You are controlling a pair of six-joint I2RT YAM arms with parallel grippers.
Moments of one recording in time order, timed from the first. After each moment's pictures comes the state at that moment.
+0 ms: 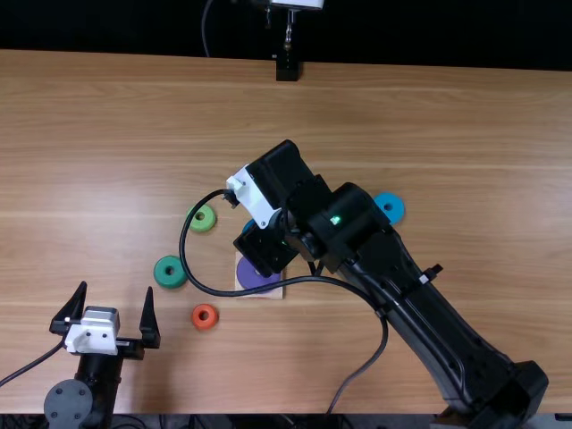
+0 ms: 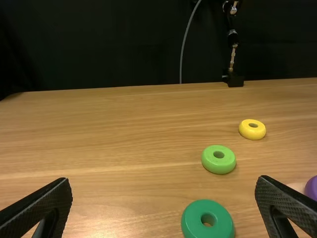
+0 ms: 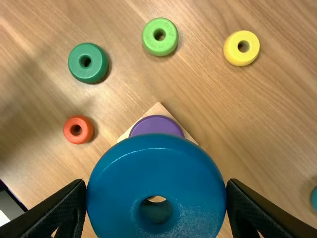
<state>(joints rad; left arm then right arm) -0.05 0.01 0.02 -0.07 0.01 0.00 0.69 1.84 1.87 -1.16 -0.10 -0.15</state>
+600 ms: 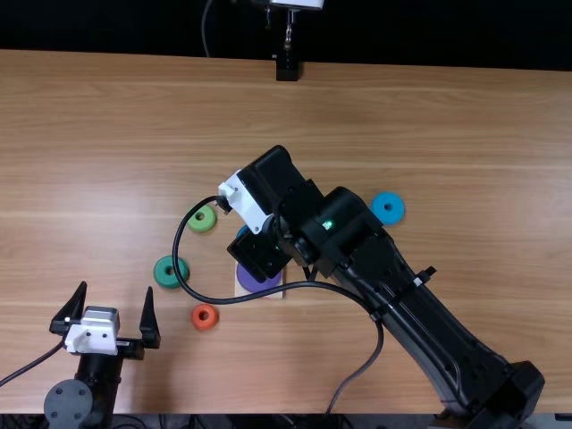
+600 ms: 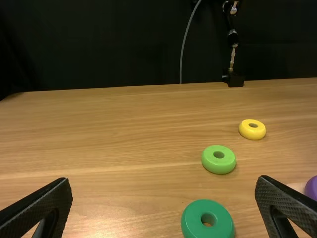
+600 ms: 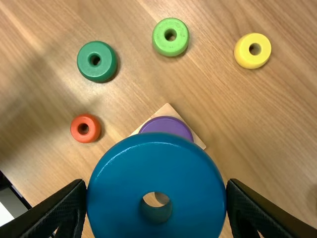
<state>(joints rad) -0.05 0.01 0.02 -0.07 0.01 0.00 0.72 1.84 1.87 -1.16 -0.10 -0.15</state>
